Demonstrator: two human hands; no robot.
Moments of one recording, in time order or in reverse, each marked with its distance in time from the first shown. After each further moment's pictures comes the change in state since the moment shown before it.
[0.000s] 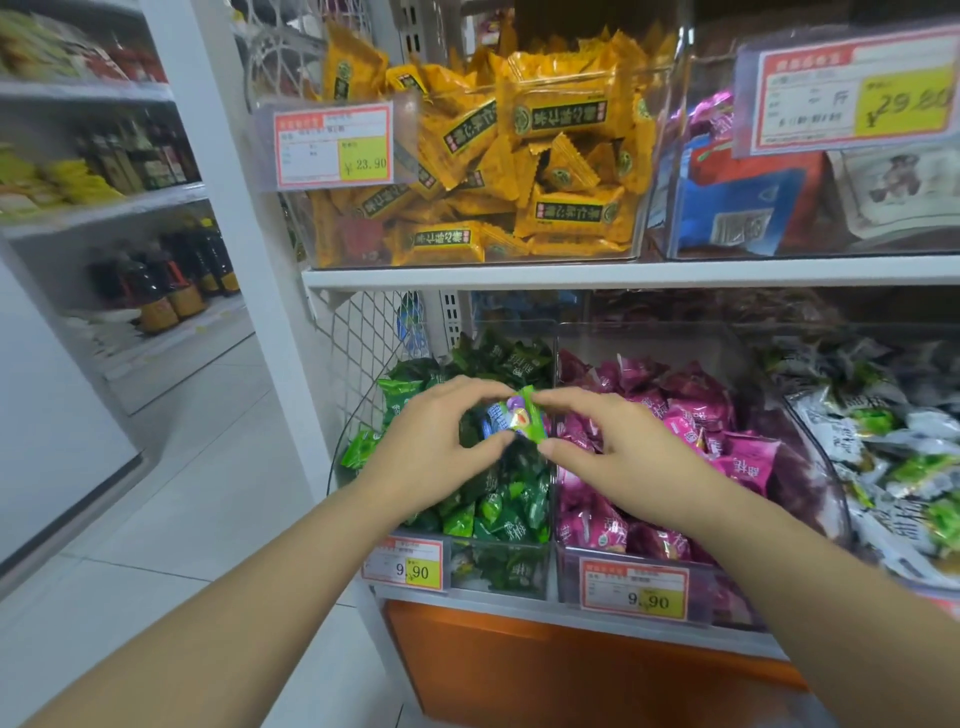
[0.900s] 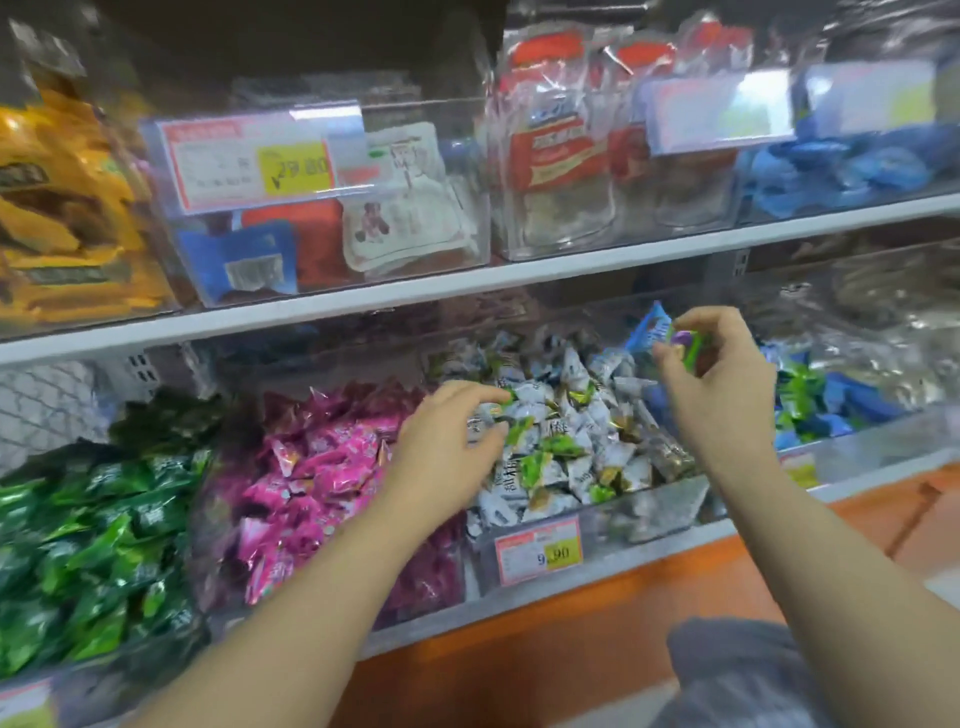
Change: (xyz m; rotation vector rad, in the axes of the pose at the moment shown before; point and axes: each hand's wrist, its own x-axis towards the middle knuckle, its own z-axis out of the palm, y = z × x) left_hand 0.073 0.199 0.167 -0.233 -0.172 0.107; right_hand -0.175 0.142 -0.177 -0.123 1.165 0.340
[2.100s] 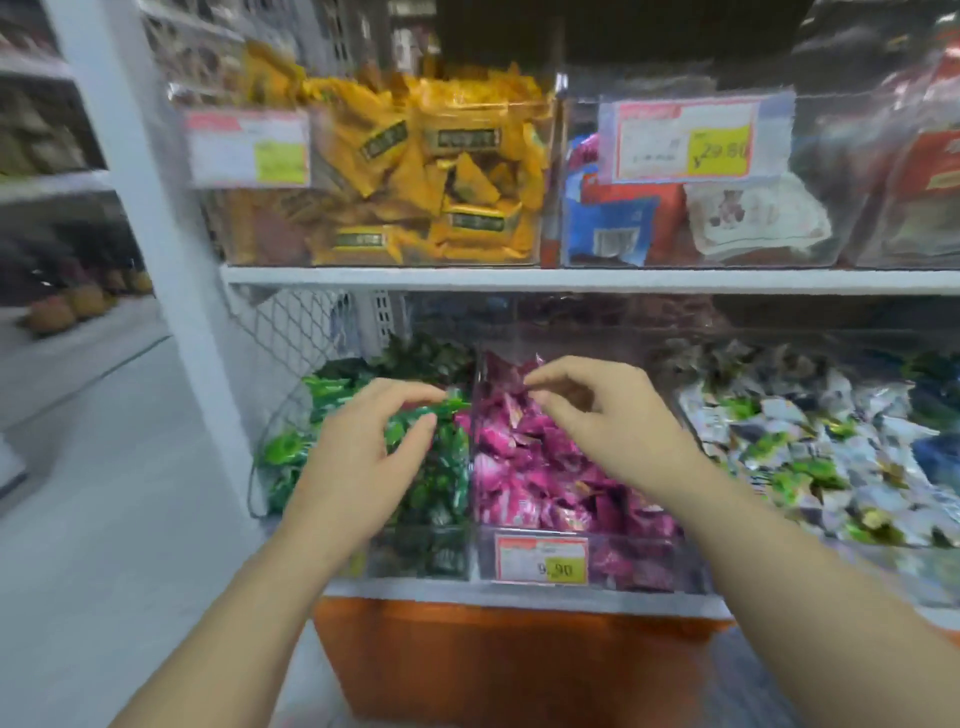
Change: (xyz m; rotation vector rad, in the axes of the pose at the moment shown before) left_hand -0.144 -0.095 -0.176 0.103 0.367 -0.161; right_hand -0.103 -0.167 0.147 0.134 -0.831 -0.309
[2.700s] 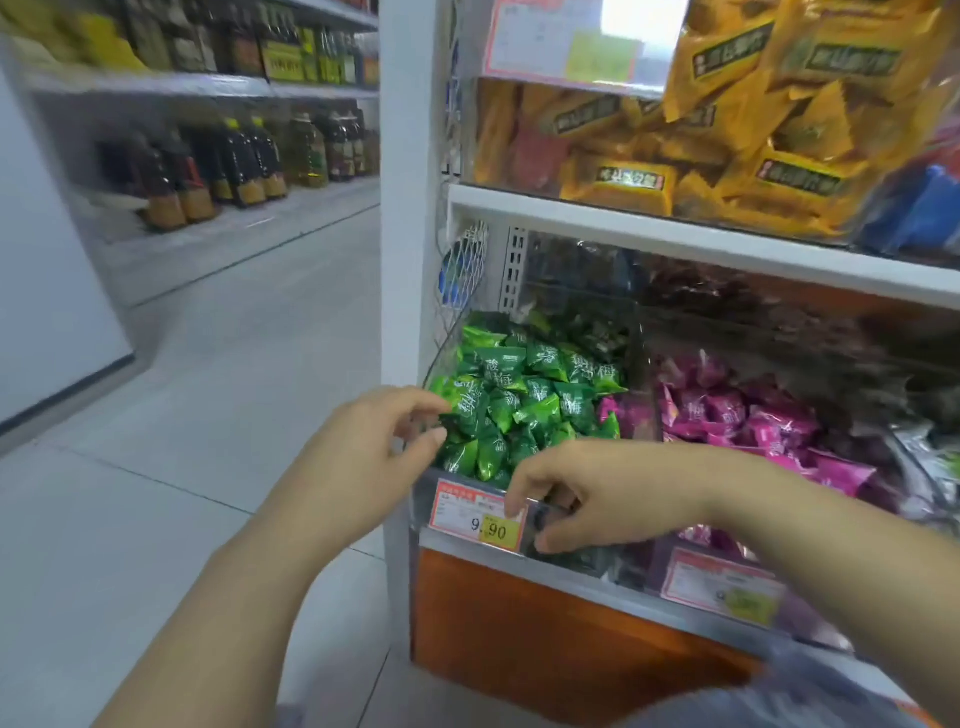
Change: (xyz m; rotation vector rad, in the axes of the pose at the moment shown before) left_hand -0.049 -0.087 -0.079 0.083 -0.077 -0.312; right_hand 0.028 -0.075 0.104 -0.353 -1.118 -0.174
